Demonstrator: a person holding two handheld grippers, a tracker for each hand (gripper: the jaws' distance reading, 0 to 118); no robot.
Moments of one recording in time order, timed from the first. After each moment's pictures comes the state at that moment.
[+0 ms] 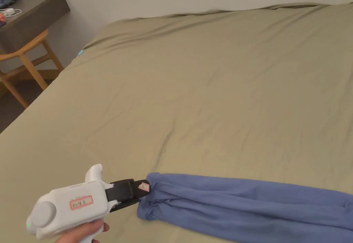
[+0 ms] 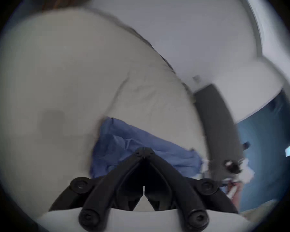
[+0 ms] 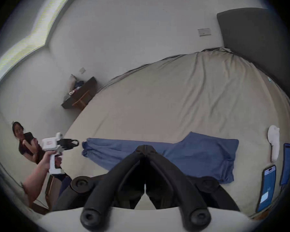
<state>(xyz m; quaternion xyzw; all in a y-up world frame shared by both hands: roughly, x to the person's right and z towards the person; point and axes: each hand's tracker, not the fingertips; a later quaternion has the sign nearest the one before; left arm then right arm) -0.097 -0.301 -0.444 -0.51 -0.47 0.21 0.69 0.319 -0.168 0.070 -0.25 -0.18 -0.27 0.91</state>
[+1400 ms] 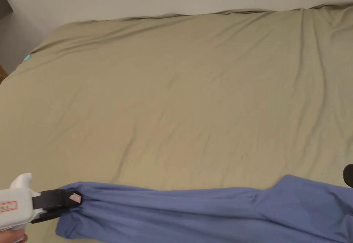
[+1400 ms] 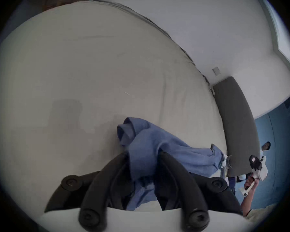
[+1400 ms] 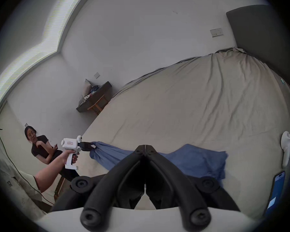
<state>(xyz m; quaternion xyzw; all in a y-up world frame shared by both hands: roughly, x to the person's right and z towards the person) -0.122 -0.284 -0.497 -0.56 -0.40 0.09 0.72 0.317 -0.149 0.047 -0.22 -0.13 -0.29 0.92</state>
